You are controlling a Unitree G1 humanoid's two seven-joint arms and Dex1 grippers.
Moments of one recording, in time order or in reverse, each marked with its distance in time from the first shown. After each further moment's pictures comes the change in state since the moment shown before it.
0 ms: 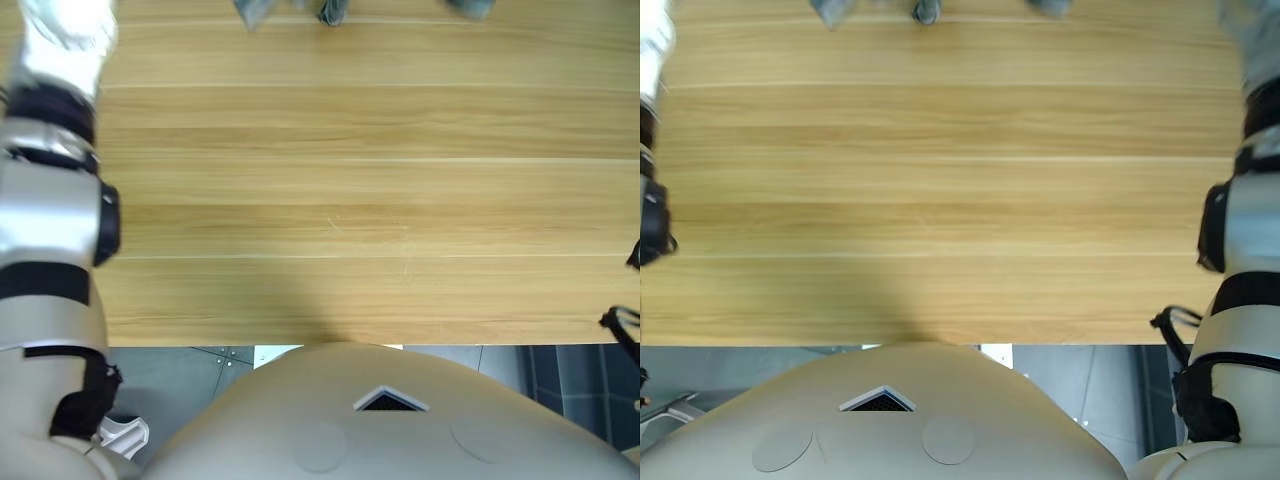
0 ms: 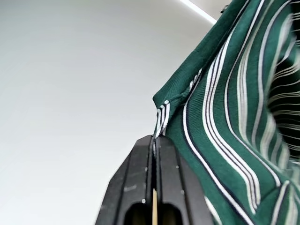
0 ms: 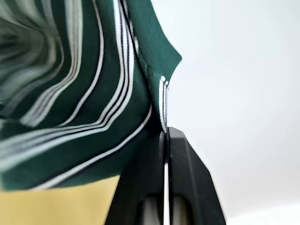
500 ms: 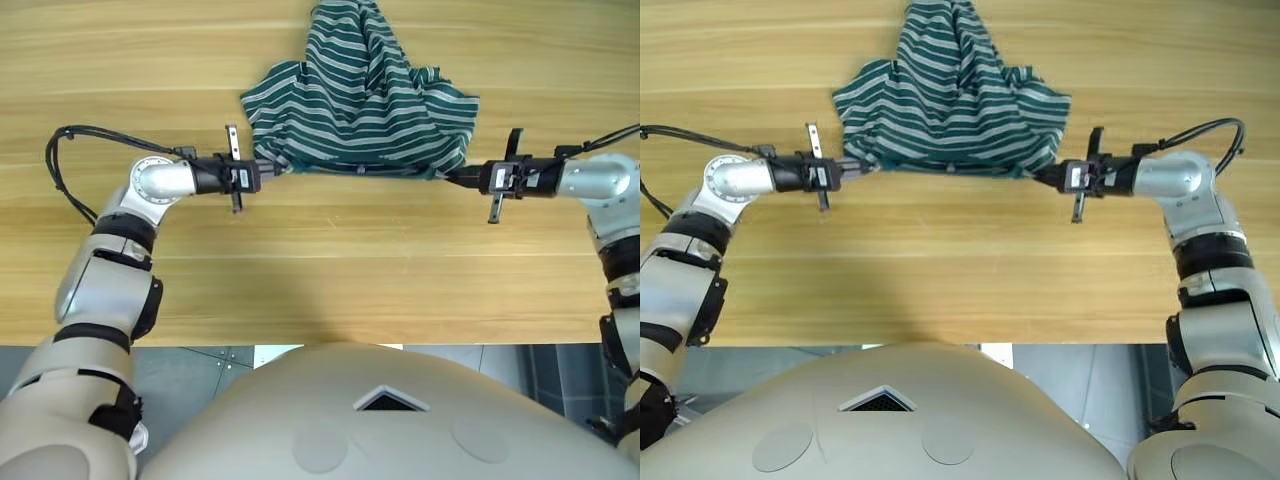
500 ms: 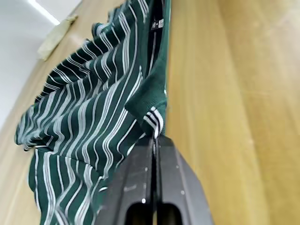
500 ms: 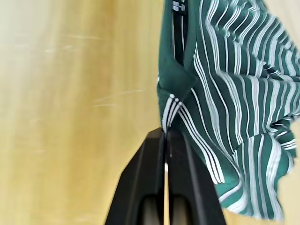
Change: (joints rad) left arm 0.310 0.027 -0.037 -0.148 0.029 -0.035 -0.656; right arm 0.537 -0.076 -0.054 -0.533 0.437 0.065 0.967
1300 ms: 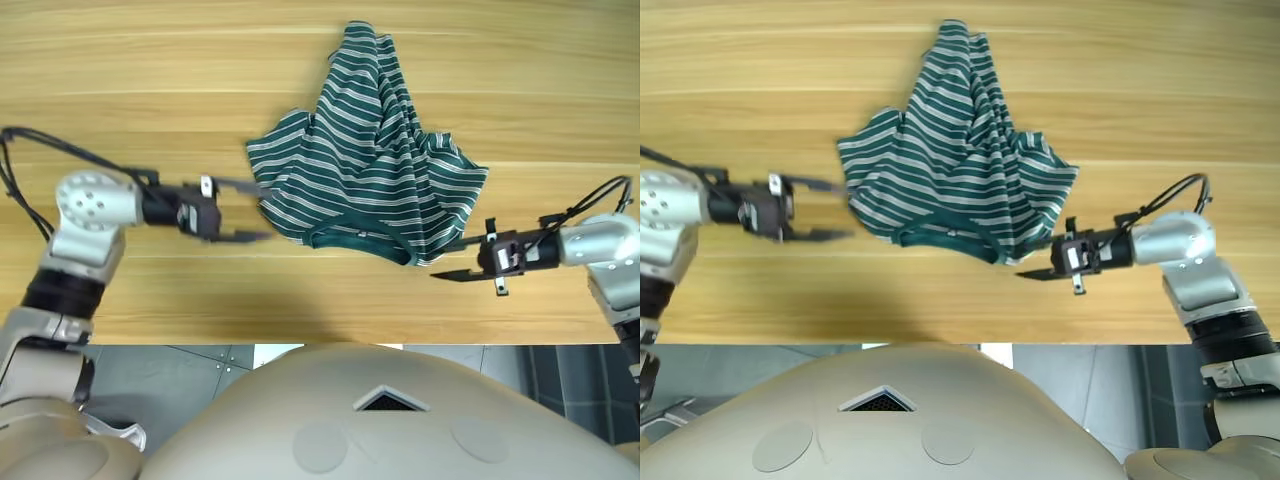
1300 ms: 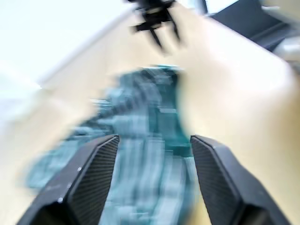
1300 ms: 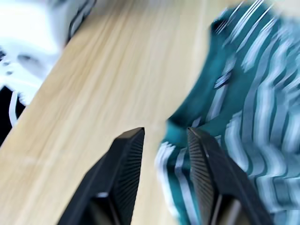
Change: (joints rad) left arm 0.238 0.230 0.148 -0.790 -0.547 0.366 -0.341; right arm 0.380 -0.142 -0.162 -0.595 0.317 0.230 0.239
